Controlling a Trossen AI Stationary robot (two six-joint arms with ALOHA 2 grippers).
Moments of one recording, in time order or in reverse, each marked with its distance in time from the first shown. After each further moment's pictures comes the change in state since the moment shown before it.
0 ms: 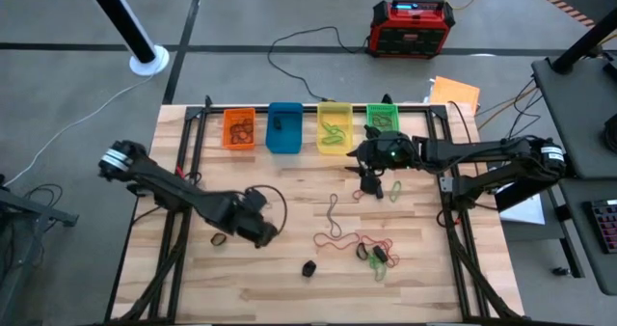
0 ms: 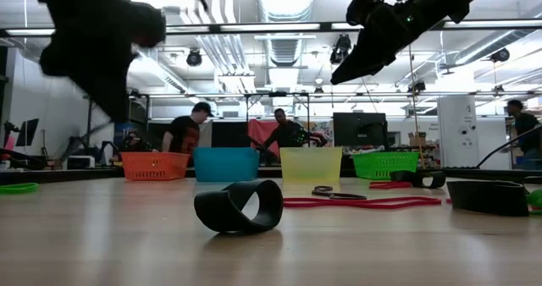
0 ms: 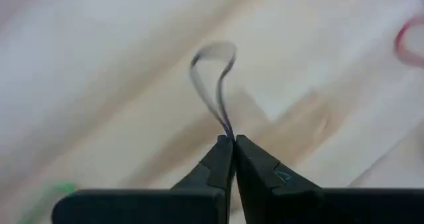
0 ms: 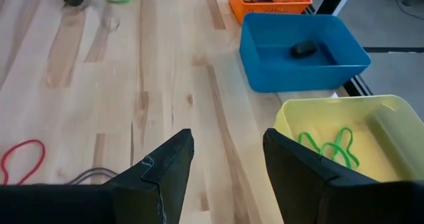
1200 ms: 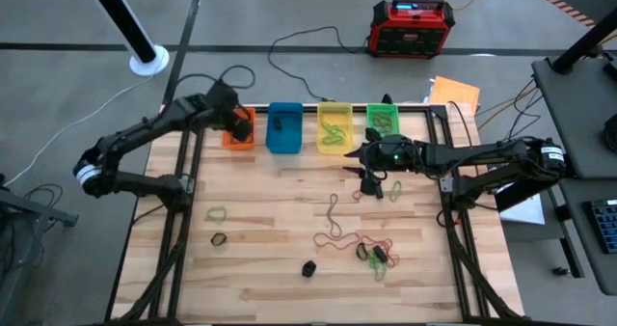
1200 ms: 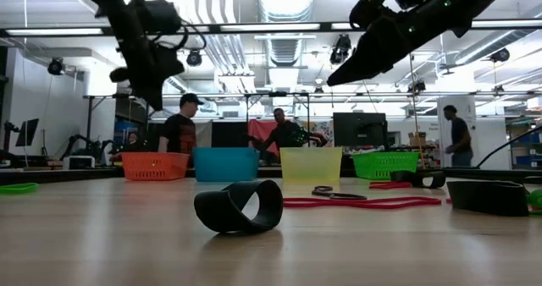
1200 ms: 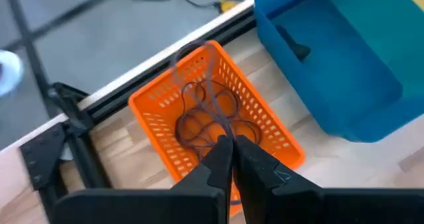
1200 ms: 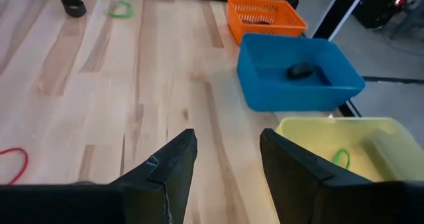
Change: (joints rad) left arm 1.176 -0.282 -0.030 0.129 0.112 1.115; right arm 0.000 0.000 -0.103 0.202 0.000 -0.061
